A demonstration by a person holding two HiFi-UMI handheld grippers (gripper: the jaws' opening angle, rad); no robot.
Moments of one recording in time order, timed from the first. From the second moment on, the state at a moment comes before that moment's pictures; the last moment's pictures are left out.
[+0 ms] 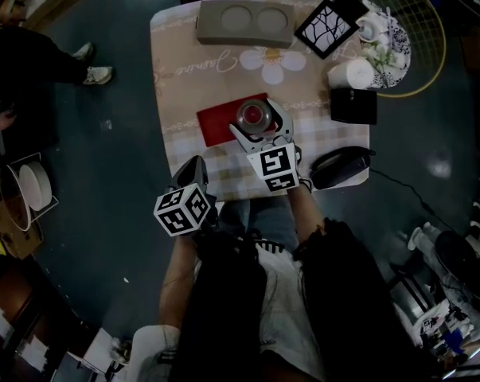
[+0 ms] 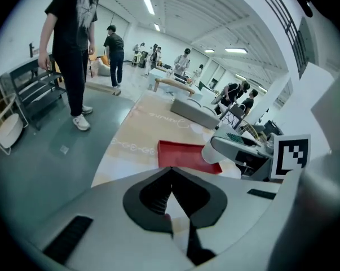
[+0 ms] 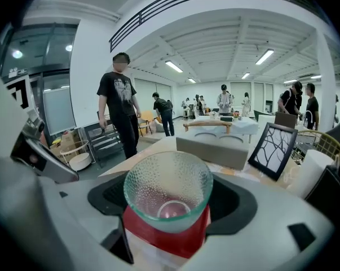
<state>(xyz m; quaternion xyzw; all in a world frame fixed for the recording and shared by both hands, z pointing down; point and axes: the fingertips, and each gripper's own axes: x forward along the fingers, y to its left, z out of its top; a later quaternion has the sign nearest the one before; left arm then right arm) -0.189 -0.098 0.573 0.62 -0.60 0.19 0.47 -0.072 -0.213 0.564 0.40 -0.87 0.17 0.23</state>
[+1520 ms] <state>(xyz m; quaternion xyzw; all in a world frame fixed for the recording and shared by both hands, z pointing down) -0.120 -0.113 0.560 0.69 -0.53 0.21 0.44 0.066 -0.193 0.551 0.53 -0.80 0.18 0.22</state>
